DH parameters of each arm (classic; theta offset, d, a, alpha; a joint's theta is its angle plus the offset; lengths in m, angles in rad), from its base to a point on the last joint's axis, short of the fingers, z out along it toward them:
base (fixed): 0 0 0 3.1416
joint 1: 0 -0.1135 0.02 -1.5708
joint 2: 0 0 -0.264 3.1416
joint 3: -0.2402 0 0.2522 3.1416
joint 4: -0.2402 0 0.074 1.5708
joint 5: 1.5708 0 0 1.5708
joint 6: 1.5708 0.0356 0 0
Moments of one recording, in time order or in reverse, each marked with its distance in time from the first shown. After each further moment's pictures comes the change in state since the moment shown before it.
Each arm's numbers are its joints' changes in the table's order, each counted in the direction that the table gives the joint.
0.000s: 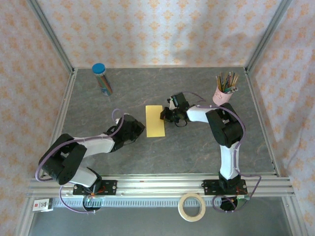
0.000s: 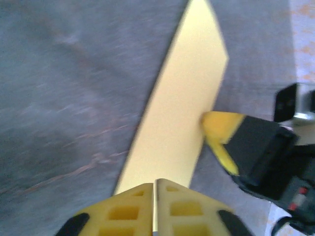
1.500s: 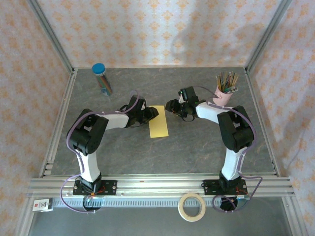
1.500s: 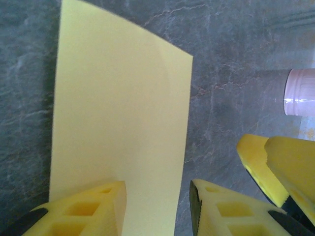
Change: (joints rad) left arm -0.095 -0.428 -0.439 -0.130 0.307 0.285; right arm 0.085 0.143 0.006 -0.063 0.073 0.081
